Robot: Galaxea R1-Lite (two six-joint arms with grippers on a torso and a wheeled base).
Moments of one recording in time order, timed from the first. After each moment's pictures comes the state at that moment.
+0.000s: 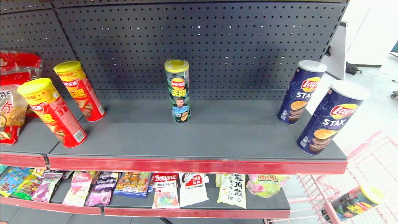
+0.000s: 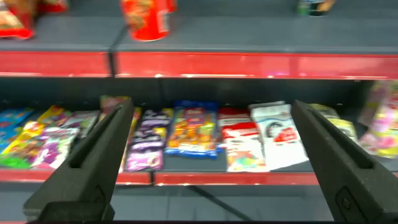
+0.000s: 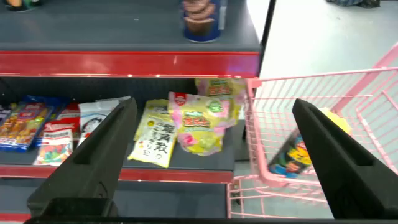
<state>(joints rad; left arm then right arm) 0.00 0.00 0.00 0.00 -0.02 0.00 0.00 0.00 0.00 -0.01 0.01 0.00</state>
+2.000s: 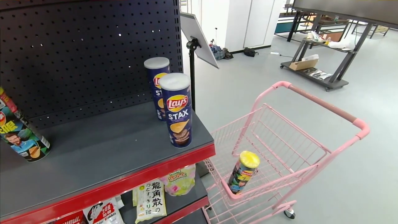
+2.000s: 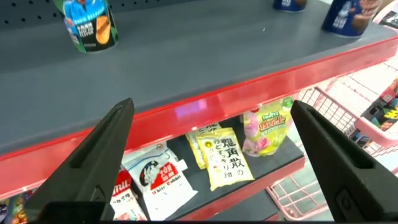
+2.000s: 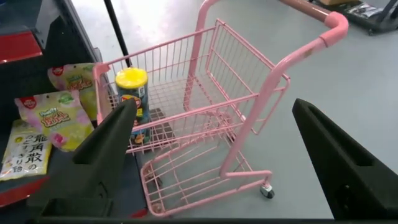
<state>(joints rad) 0.00 0.00 0.00 0.00 -0.02 -0.01 0.00 0.00 0.00 -0.01 0.01 0.00</state>
